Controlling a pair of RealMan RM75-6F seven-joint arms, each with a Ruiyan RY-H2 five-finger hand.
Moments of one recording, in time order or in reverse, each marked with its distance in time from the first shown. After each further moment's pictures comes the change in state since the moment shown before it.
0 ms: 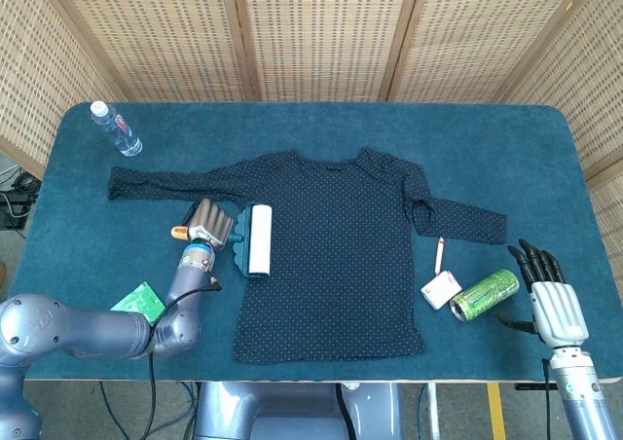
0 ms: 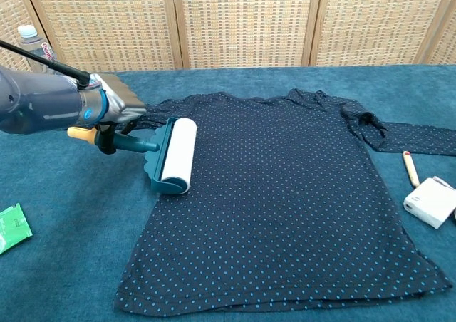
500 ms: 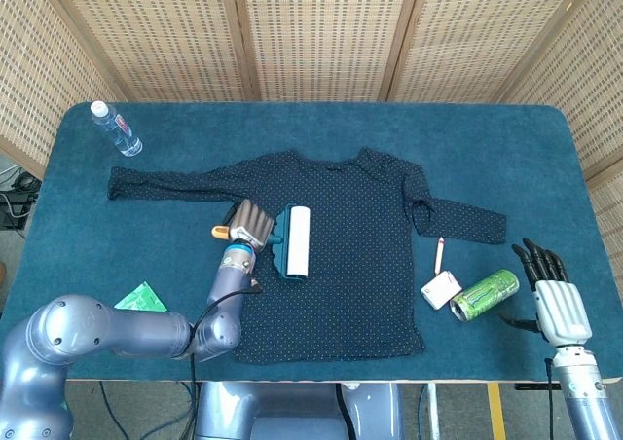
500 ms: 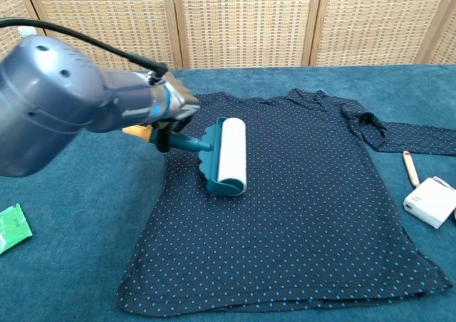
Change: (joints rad) left arm -0.118 -0.134 -0.137 0.086 -0.090 0.022 0.074; right arm 0.003 0.001 0.005 0.014 0.015 -0.014 0.020
